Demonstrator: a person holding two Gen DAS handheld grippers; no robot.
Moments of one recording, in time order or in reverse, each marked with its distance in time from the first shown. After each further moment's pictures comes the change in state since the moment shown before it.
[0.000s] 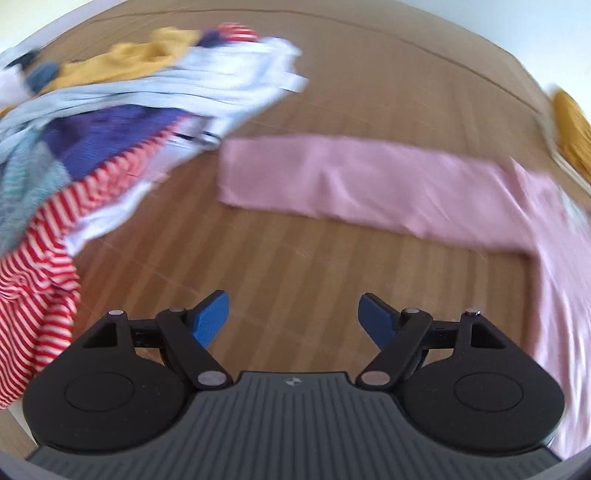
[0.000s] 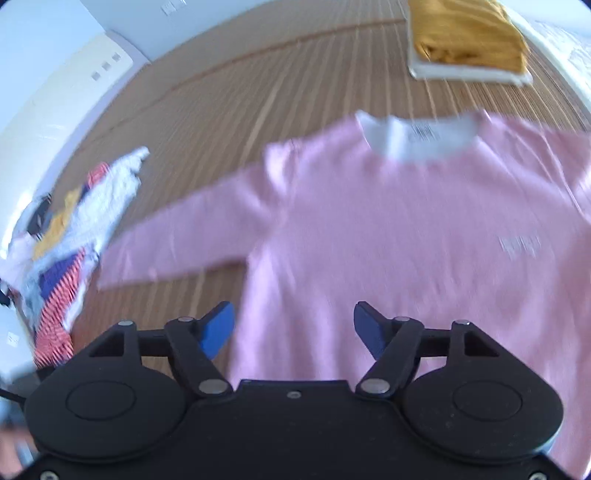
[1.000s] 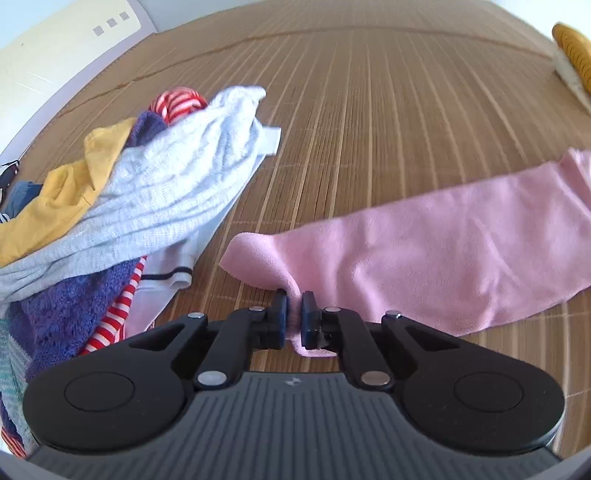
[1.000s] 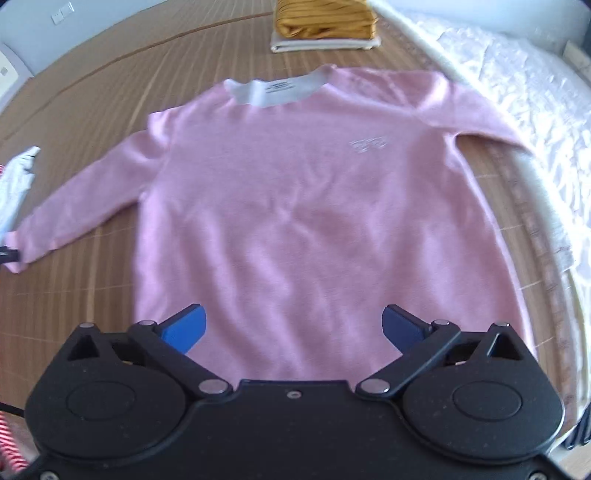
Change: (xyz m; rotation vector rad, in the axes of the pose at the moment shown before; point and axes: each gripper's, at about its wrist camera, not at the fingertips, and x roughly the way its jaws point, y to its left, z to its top) left arm 0.041 -0.068 0.061 0.379 -0.105 0.077; right arm -0.022 0.013 -0.059 0.161 -0.070 -0.418
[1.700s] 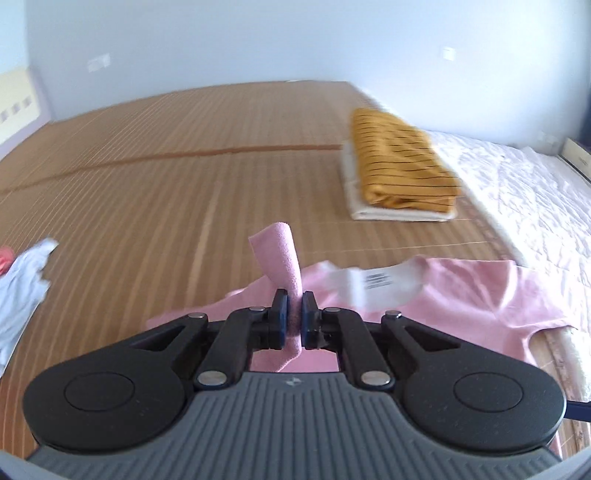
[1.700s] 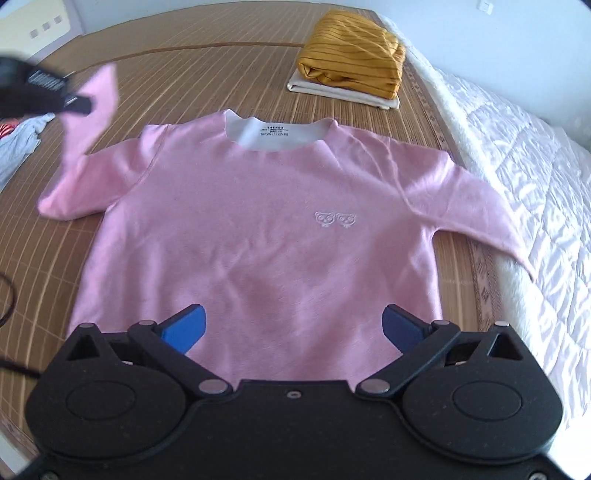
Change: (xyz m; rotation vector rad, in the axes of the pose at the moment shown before) left arm -0.124 -0.290 0.076 0.097 -0.264 -0.347; right arm 0.004 -0.046 0.041 -0.304 -0.099 0.024
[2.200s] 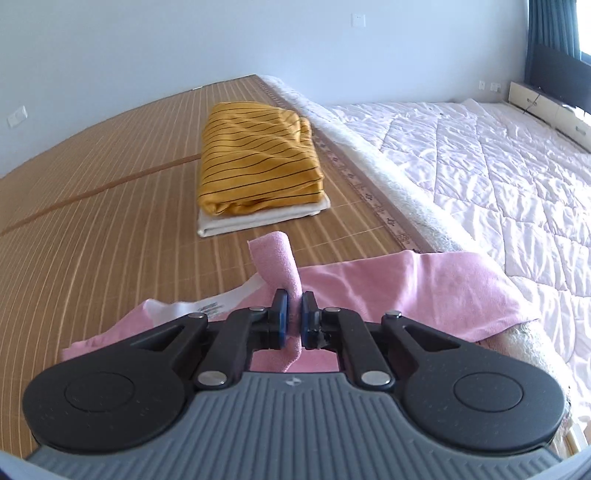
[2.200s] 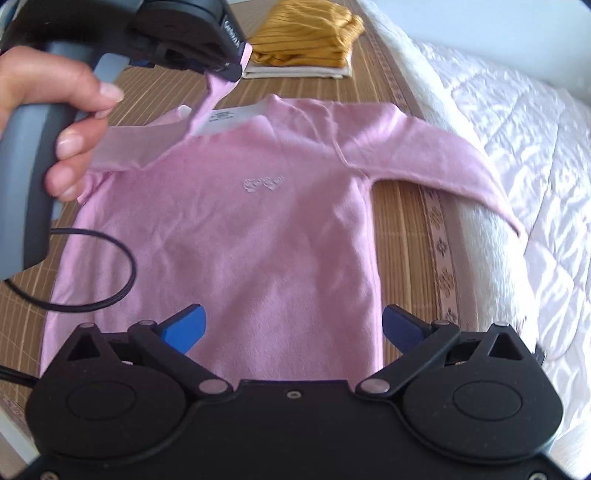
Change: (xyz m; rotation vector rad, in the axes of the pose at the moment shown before) left arm 0.071 -0.180 0.008 0.204 0.042 -0.081; right arm 0.003 -0.089 -0.042 0.166 0.030 0.113
